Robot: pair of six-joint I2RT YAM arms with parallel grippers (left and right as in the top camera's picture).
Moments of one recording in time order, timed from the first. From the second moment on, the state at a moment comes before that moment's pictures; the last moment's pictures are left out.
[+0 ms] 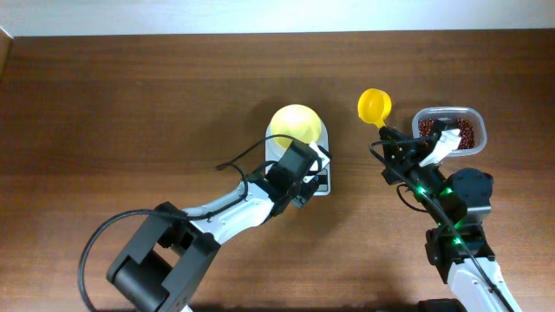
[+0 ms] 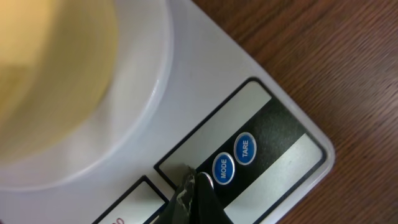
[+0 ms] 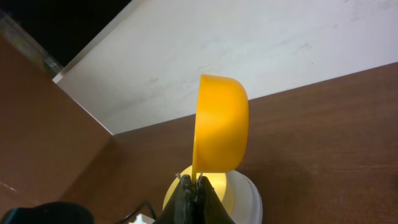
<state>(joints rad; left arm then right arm) -0.70 1.79 0.94 -0.12 -0.06 0.12 0.05 1.01 0.41 0.52 -0.44 0.54</state>
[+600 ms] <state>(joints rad) -0.70 1.80 0.94 -0.12 -0.04 0.17 0.05 1.01 0.41 0.52 -0.44 0.54</state>
